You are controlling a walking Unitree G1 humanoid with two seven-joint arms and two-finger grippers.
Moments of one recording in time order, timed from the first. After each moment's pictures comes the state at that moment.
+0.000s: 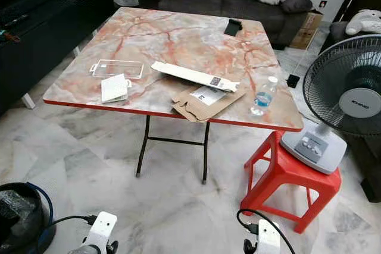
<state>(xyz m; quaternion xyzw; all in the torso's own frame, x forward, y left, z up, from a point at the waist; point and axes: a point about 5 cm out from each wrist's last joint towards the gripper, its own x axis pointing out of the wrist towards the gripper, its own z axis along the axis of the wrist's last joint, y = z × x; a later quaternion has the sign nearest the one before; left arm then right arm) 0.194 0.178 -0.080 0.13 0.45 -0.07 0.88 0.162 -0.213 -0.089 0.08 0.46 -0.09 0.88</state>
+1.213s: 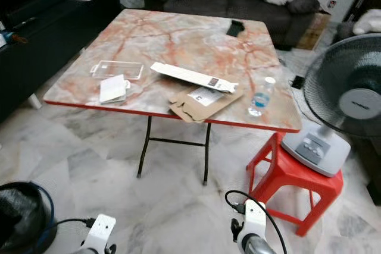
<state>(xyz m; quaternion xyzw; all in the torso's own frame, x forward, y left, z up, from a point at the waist) 0.192 0.178 -0.081 0.14 0.46 -0.07 0.88 0.193 -0.192 -0.079 0.09 0.44 -0.08 0.89</state>
